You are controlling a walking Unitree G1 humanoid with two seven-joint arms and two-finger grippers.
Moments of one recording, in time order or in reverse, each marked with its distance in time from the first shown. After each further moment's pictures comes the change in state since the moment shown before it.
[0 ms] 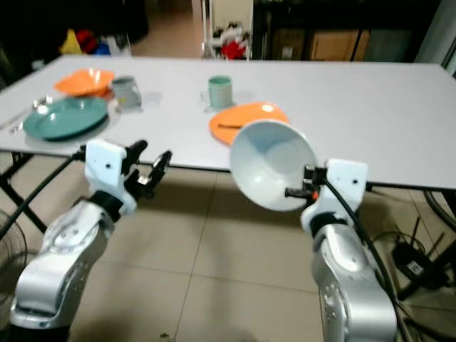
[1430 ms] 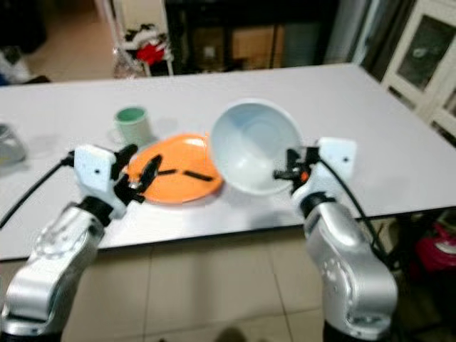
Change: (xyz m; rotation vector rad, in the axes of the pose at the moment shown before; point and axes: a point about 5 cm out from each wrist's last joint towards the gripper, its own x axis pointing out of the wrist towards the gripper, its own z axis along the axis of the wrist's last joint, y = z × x) left arm -0.006 -0.003 -0.006 -0.023 0.002 -0.019; right arm 0.015 0.000 0.016 0.053 0.001 0.076
